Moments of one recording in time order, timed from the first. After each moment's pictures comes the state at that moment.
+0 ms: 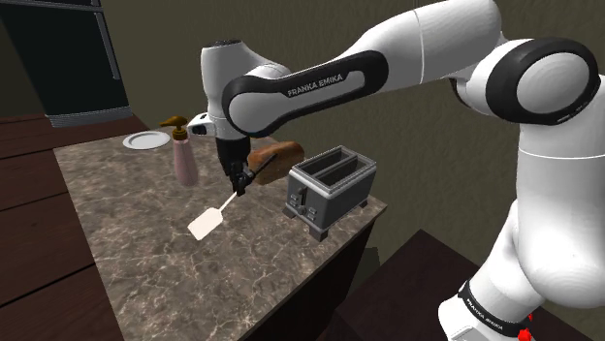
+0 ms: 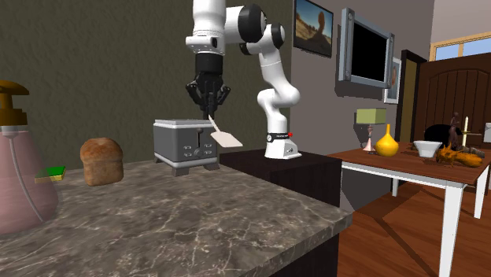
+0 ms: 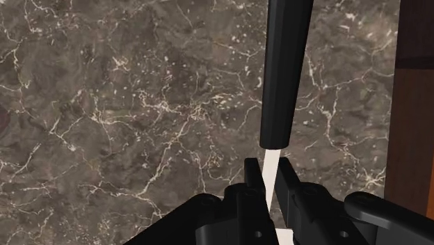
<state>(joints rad) 0.33 0.42 0.30 -1.59 -0.19 1.95 -0.96</state>
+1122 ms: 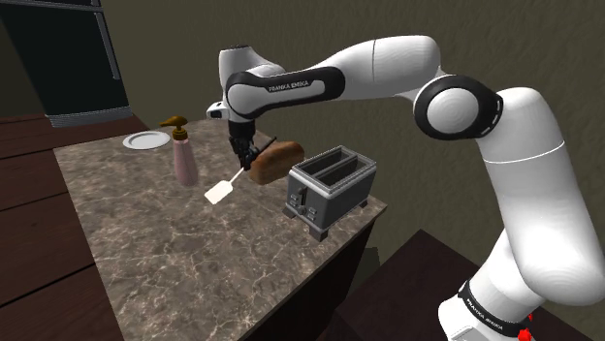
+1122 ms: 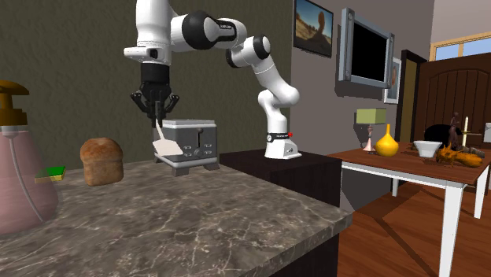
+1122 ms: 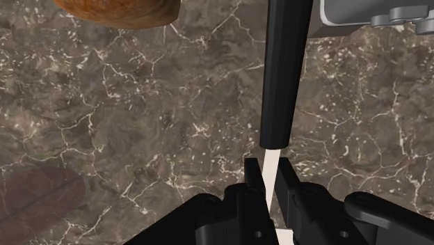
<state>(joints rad) 0.23 0.69 0.23 -1.21 -0.22 1.86 -1.17</state>
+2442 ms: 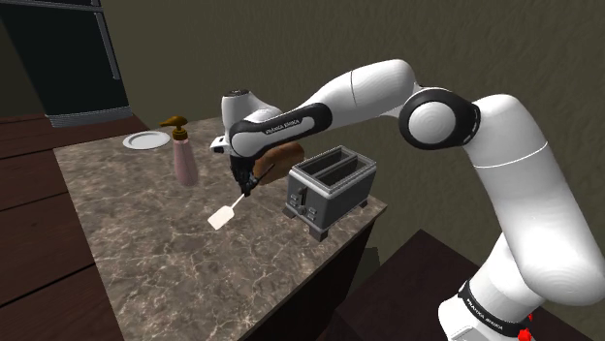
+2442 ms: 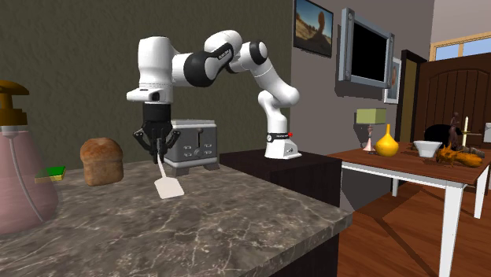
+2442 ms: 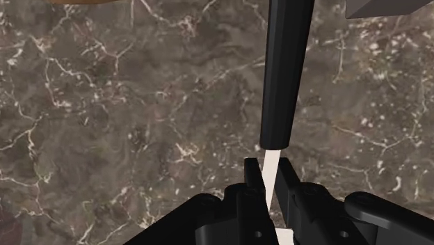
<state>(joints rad) 0.23 0.79 0.22 -1.32 -0.24 2.06 -1.14</state>
